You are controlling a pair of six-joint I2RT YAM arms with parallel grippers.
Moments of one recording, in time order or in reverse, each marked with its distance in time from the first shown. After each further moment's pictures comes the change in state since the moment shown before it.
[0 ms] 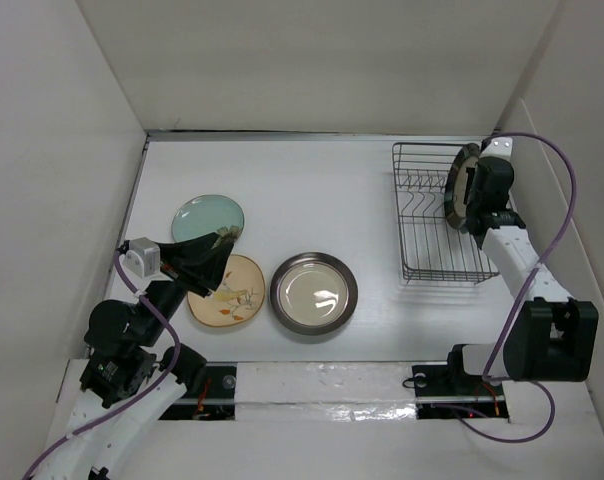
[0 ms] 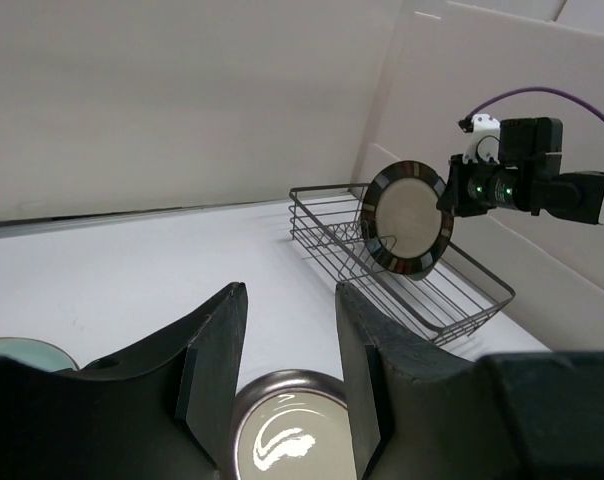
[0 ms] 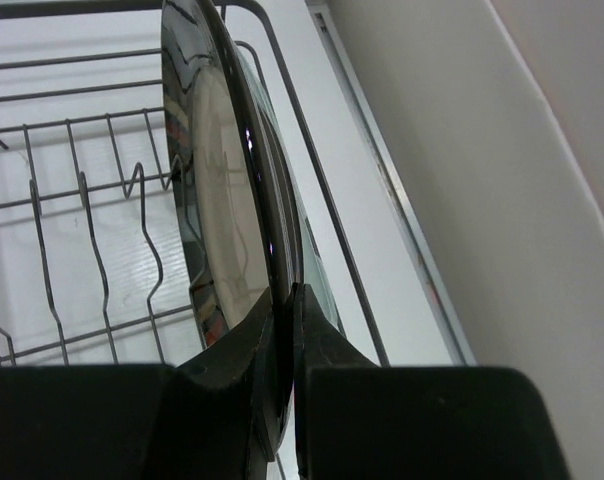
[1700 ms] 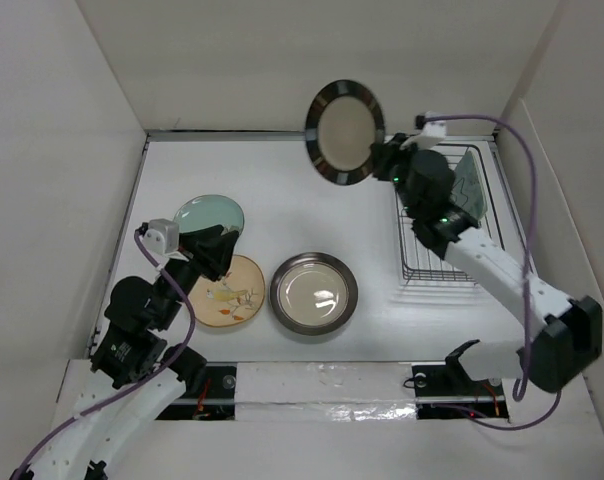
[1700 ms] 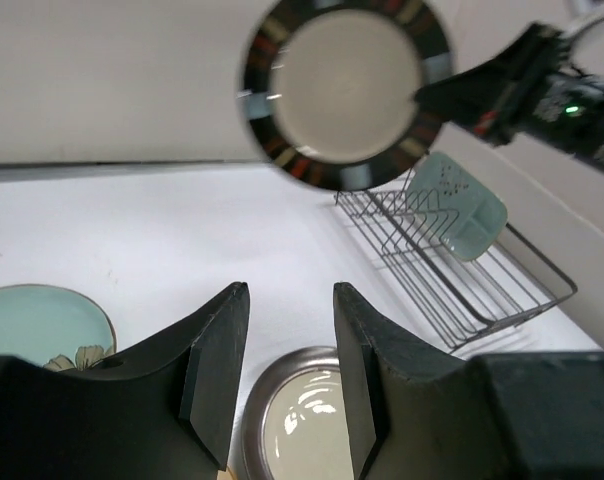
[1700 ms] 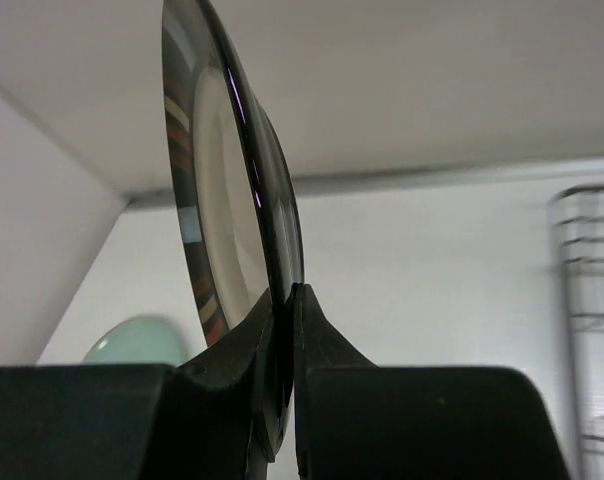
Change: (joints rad) left arm -0.001 0.148 0.000 0.000 -0.093 0.006; right arm 0.621 0.063 0.156 0.290 -0.078 0.478
